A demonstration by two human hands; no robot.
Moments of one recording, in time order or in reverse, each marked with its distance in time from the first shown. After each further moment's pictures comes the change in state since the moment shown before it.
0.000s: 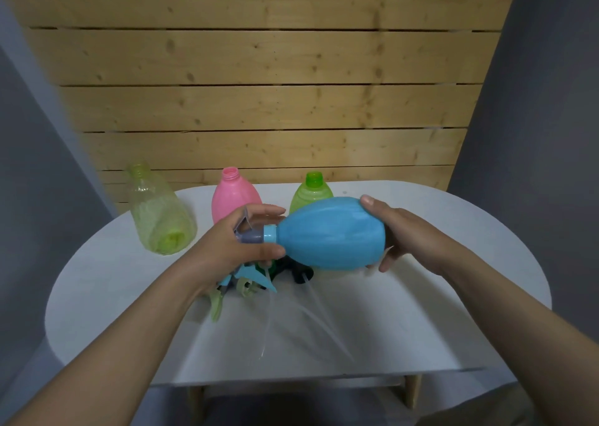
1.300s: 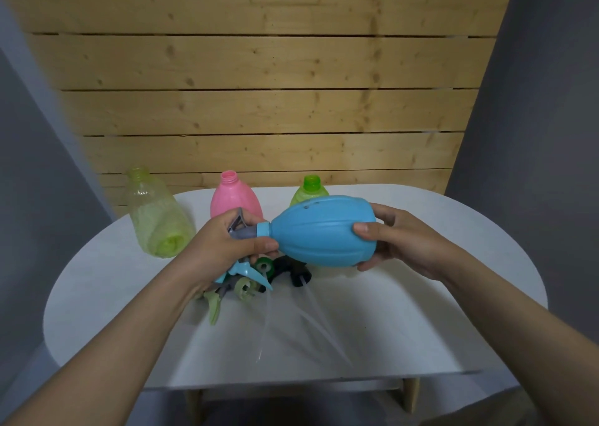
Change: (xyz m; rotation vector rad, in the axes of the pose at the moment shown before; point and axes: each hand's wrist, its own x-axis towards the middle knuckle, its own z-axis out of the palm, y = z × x) left_hand 0.003 -0.001 -0.003 0.032 0.069 0.041; right_hand 0.003 0.005 -0.003 0.233 -0.065 -0.052
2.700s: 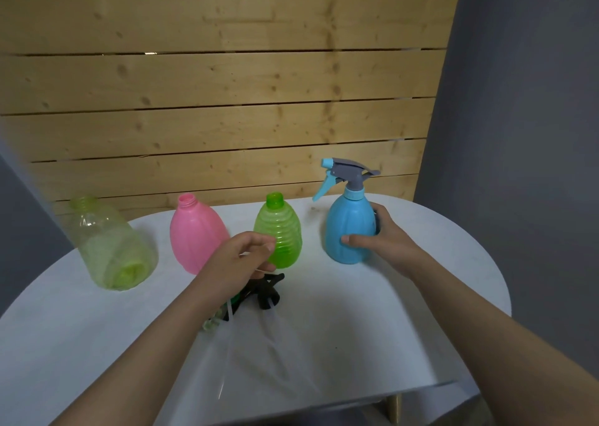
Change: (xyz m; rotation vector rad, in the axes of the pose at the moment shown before) left_hand 0.034 -0.010 0.057 0.163 0.020 -0.044; right_hand 0.033 0.056 -0.059 -0.053 0.393 0.027
